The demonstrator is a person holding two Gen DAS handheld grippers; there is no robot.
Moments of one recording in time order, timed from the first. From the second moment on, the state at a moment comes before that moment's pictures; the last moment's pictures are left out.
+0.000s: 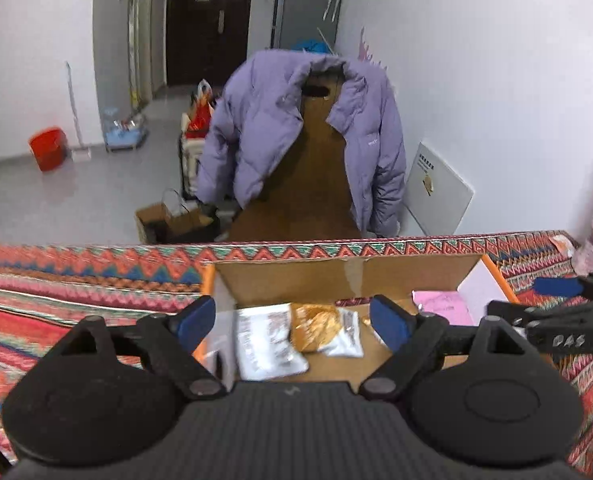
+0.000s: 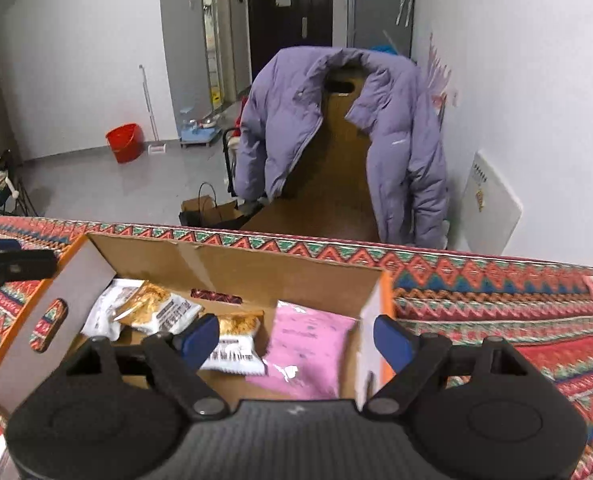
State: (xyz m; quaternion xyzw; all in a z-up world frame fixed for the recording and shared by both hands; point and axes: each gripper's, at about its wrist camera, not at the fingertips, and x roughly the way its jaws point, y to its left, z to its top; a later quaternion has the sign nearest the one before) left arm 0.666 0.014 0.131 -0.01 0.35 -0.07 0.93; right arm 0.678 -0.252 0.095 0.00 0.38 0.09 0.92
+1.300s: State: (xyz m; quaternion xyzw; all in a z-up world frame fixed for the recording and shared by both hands) left arm 0.156 0.022 0.083 0.04 0.21 -0.04 0.98; right arm 0.167 -0.234 0.076 -0.08 0.19 0.13 0.97
